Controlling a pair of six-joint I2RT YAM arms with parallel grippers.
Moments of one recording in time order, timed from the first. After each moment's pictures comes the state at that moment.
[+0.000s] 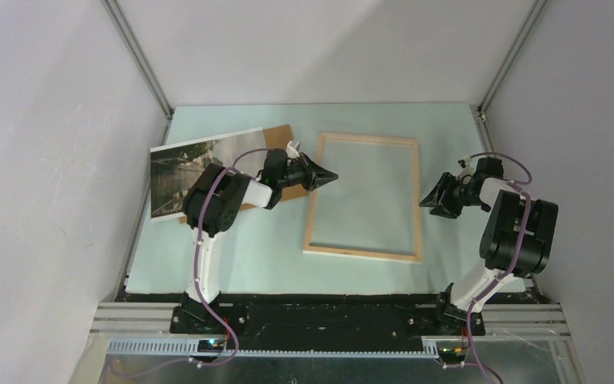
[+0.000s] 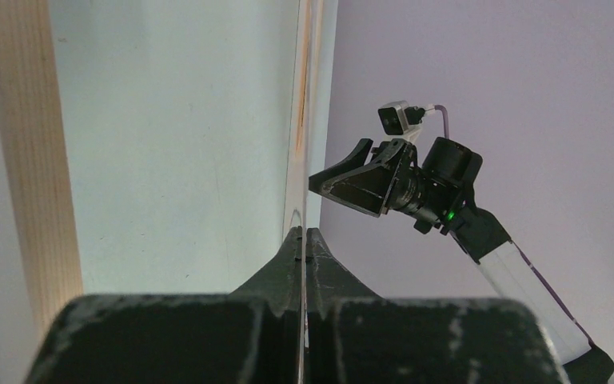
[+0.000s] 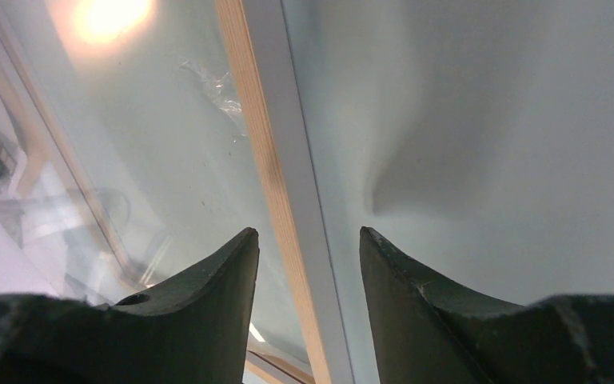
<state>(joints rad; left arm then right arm) -0.44 2.17 1.07 0.83 0.65 -1.37 -0.33 1.69 0.94 -0.44 -0.60 0.18</state>
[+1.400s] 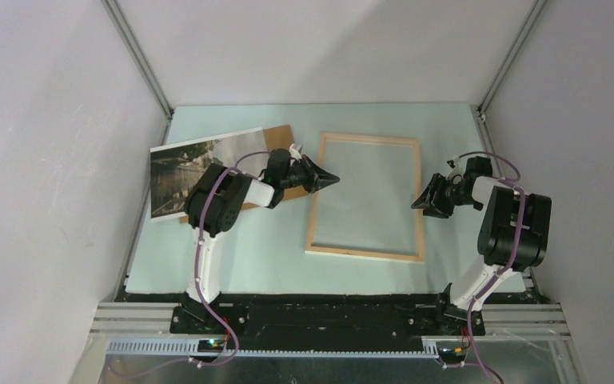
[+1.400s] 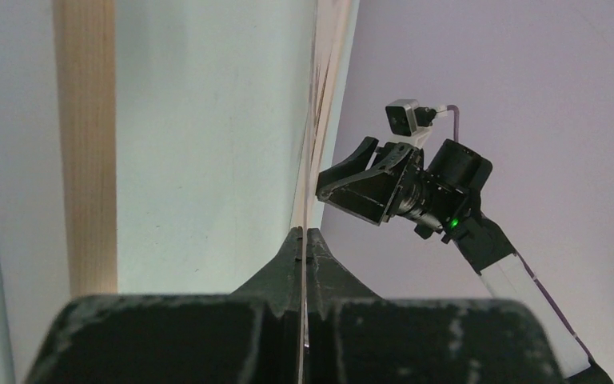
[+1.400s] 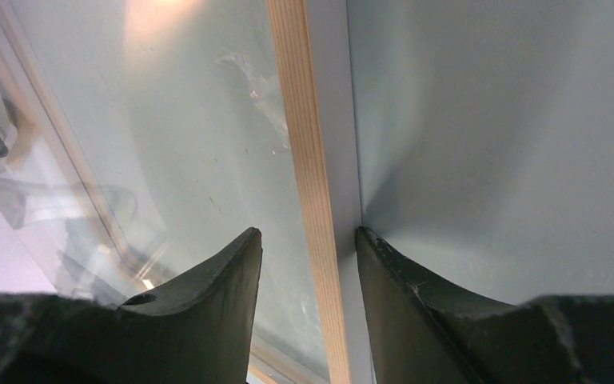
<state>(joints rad) -0.45 2.17 1.10 0.75 0.65 -1.38 -0.26 1.73 0.94 -0.42 -0.62 0.18</state>
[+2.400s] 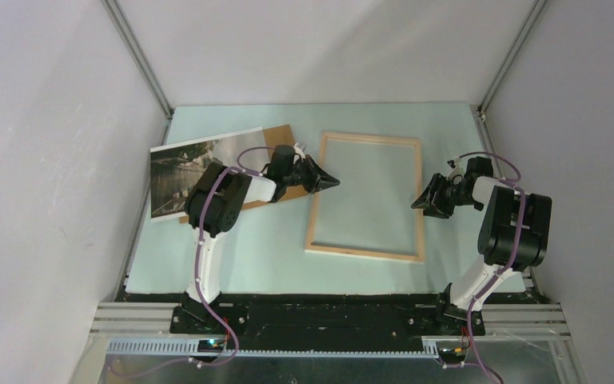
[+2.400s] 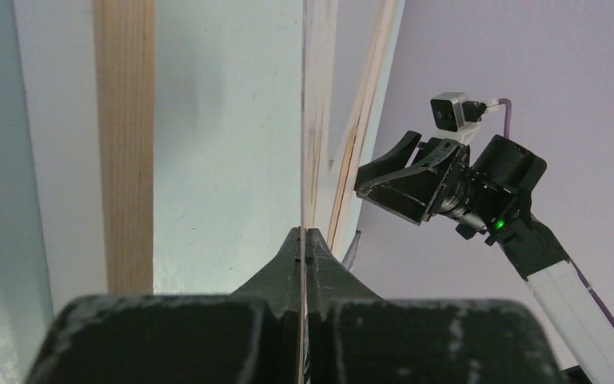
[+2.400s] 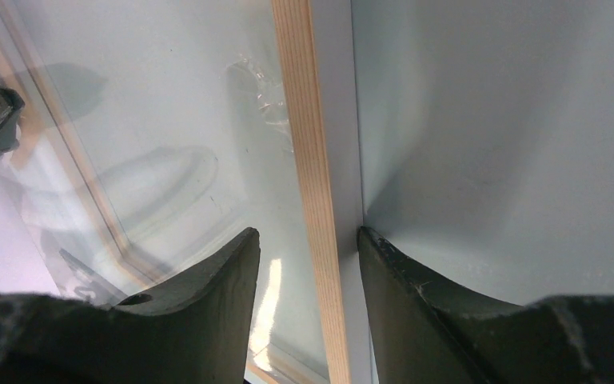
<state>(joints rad) -0.46 2.17 1.16 0.55 0.65 -1.24 -0.26 1.74 0.94 -0.42 -0.63 0.17</state>
